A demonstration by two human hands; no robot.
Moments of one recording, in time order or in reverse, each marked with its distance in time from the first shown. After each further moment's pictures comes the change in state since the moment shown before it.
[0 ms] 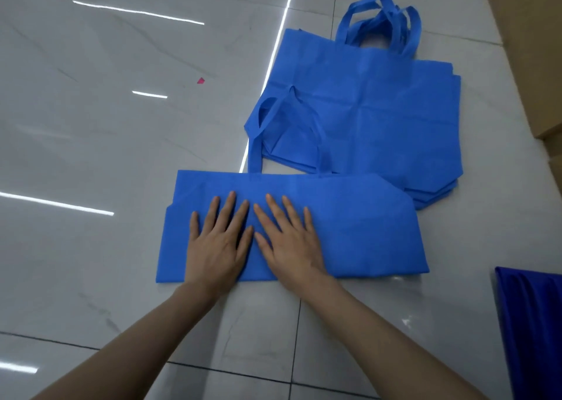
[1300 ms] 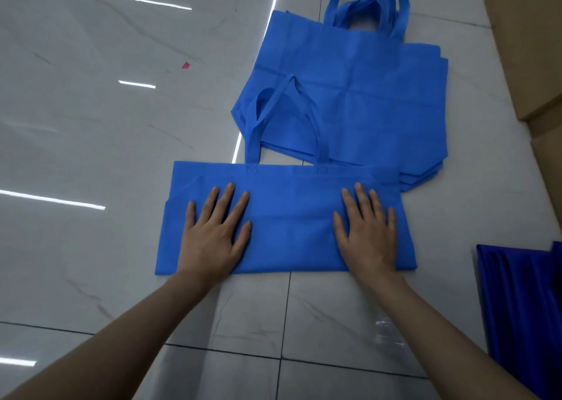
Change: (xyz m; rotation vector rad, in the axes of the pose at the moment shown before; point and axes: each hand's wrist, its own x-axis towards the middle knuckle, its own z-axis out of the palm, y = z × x) left_hand -0.010 0.008 0.001 0.010 -0.024 0.075; right_hand -0.053 0.104 -0.011 -0.053 0.104 0.407
